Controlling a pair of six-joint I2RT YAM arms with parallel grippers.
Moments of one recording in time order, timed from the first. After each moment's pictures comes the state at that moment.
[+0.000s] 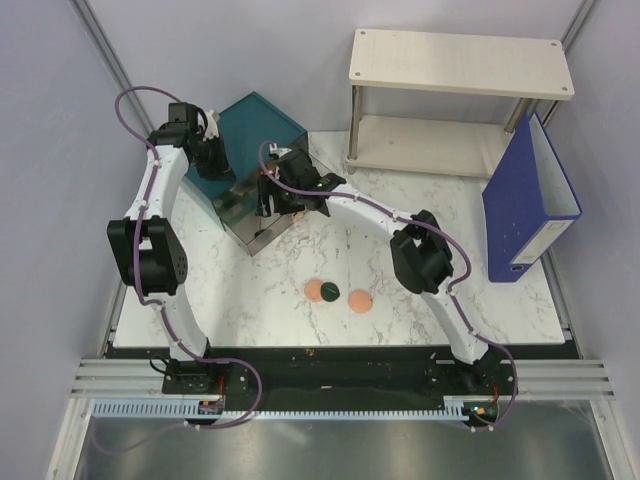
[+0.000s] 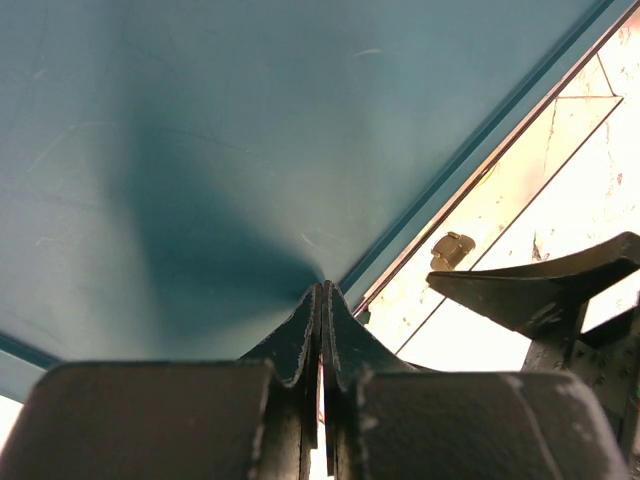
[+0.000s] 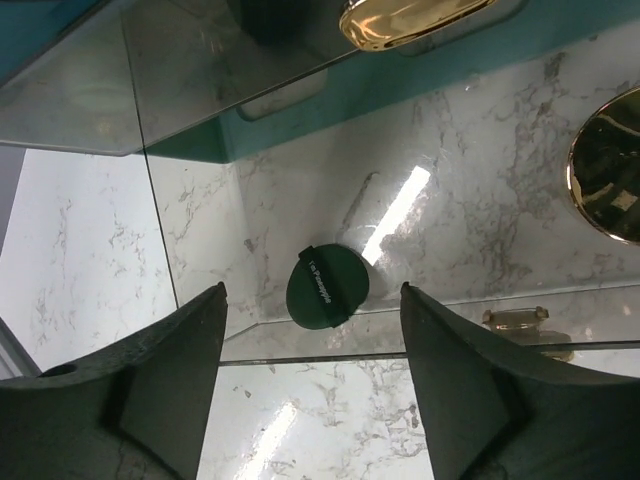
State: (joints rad) left arm 0.03 1.95 1.84 -0.88 0.30 -0.16; right arm 0.78 2.38 2.12 -0.40 -0.16 0.50
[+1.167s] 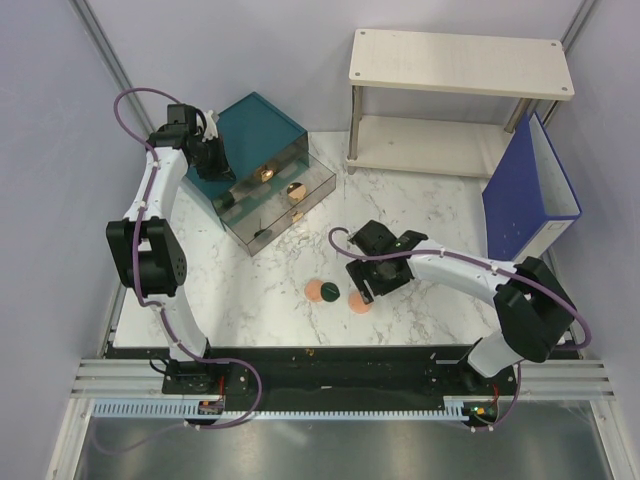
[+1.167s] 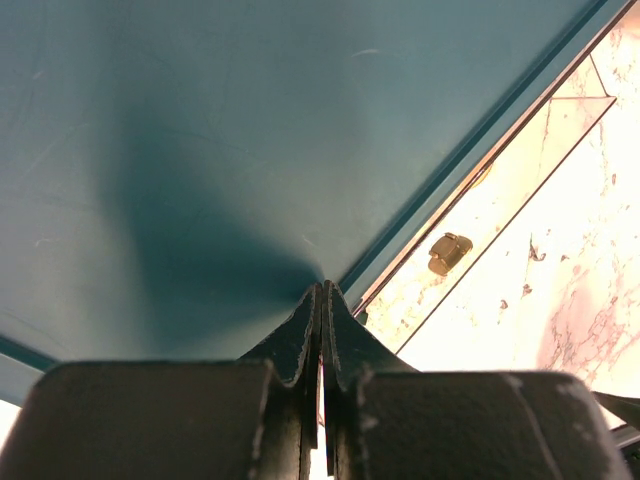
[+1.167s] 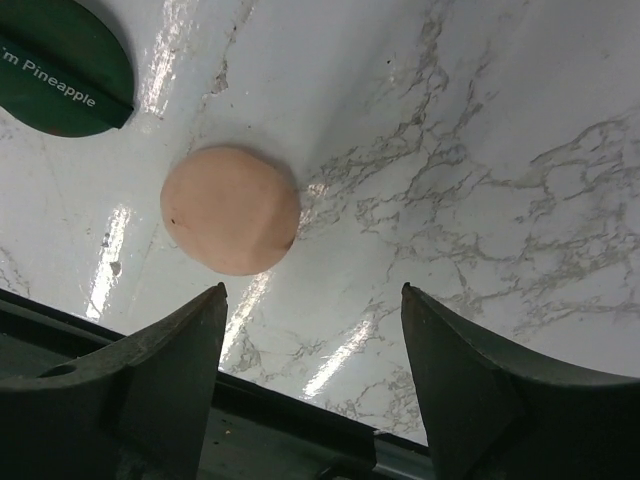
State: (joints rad) left arm 0.03 1.94 1.82 -0.86 0.32 -0.16; right arm 0.77 1.54 0.99 -0.71 0.03 0.28
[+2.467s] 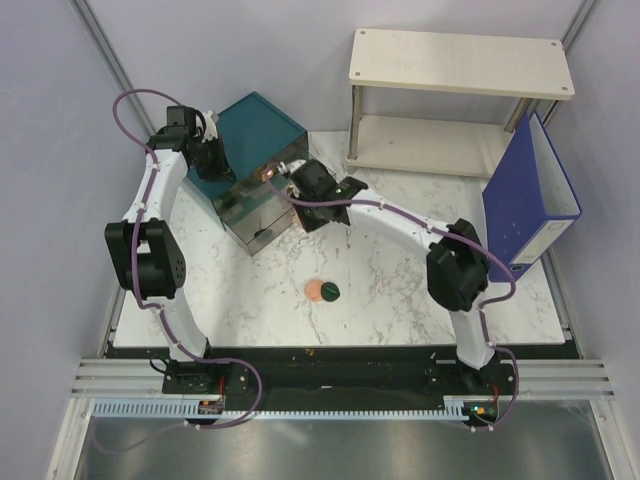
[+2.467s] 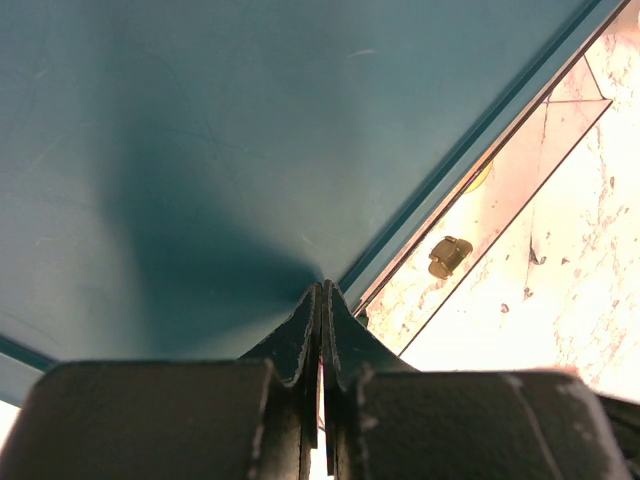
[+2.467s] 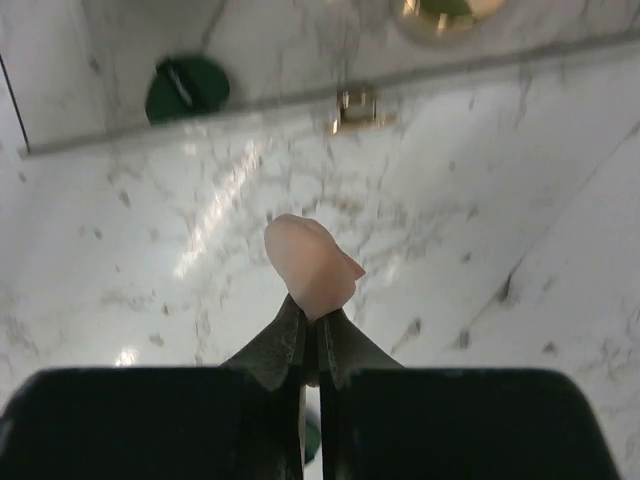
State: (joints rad) left arm 0.03 1.91 1.77 -0.81 0.32 -0.16; right arm 0.82 2.01 1.73 -0.65 0.08 0.22
